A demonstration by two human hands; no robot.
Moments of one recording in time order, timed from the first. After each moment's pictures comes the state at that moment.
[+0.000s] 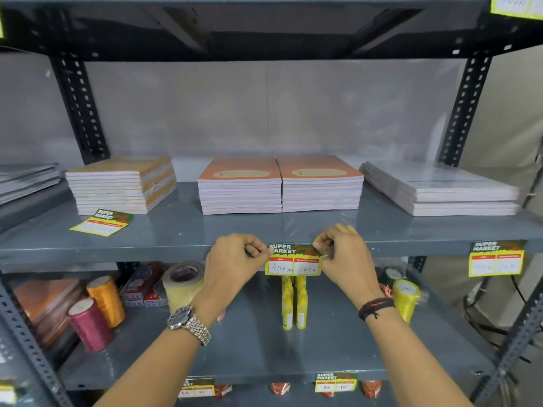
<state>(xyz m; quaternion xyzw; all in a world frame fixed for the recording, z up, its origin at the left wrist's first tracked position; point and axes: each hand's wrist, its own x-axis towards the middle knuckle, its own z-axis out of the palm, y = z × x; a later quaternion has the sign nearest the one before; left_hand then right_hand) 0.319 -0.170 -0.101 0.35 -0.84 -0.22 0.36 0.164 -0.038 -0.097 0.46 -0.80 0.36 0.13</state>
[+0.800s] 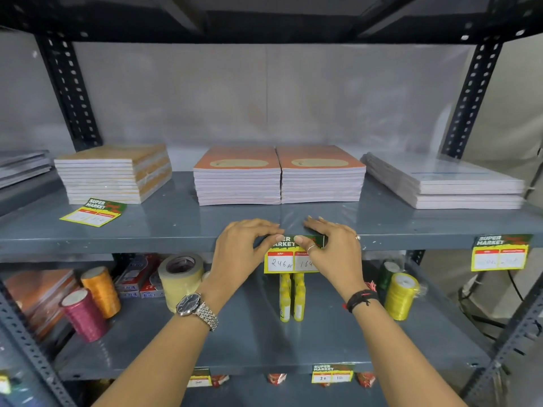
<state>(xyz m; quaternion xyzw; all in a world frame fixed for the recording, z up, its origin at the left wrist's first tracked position) 0.299 -0.185 -0.115 0.18 -0.89 -0.14 0.41 0.171 -0.056 -0.108 0.42 -0.80 0.42 0.10</state>
